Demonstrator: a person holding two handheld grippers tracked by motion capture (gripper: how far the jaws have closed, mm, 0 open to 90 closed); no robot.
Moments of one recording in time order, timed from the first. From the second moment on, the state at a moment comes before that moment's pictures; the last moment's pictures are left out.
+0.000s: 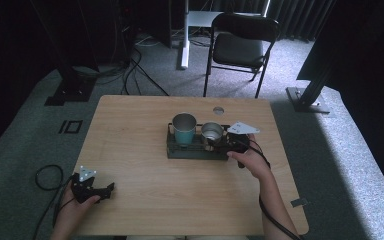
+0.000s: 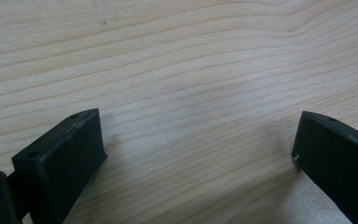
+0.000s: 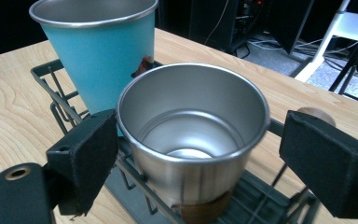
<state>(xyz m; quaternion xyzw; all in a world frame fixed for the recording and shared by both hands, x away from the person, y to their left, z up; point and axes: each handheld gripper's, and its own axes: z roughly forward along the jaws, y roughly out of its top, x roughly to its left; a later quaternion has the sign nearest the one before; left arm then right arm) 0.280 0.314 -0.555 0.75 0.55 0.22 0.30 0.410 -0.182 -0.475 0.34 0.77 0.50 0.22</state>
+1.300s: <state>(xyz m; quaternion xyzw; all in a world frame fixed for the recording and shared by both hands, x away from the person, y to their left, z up) 0.280 0.314 -0.555 0.75 0.55 0.22 0.30 0.370 -0.248 -0.475 0.39 0.73 0.50 0.25</state>
